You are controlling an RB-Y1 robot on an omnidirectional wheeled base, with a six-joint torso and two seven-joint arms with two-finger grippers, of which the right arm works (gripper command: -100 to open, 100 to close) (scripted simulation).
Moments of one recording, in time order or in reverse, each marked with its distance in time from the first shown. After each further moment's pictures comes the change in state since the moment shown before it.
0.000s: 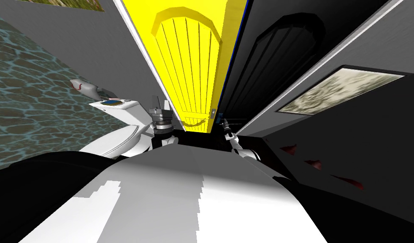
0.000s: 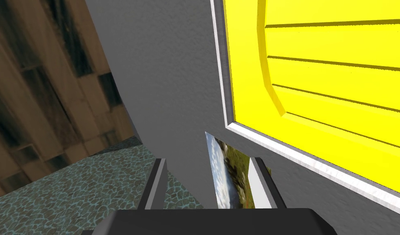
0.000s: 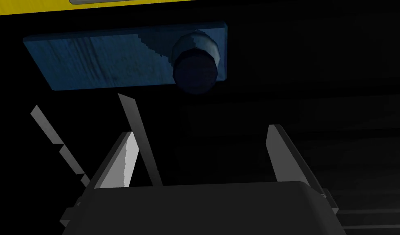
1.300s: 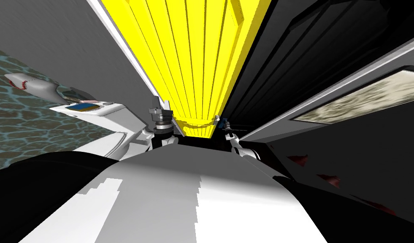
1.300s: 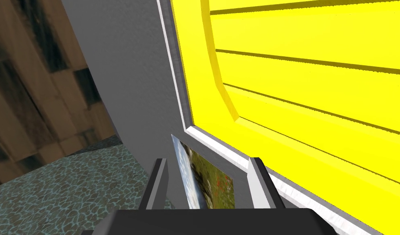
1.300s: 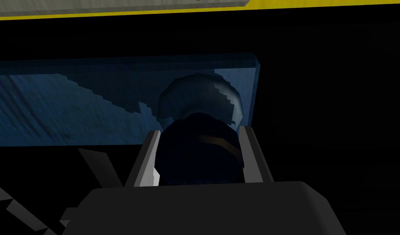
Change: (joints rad) arm -0.027 0.008 -0.076 0.080 -0.056 -0.024 0.098
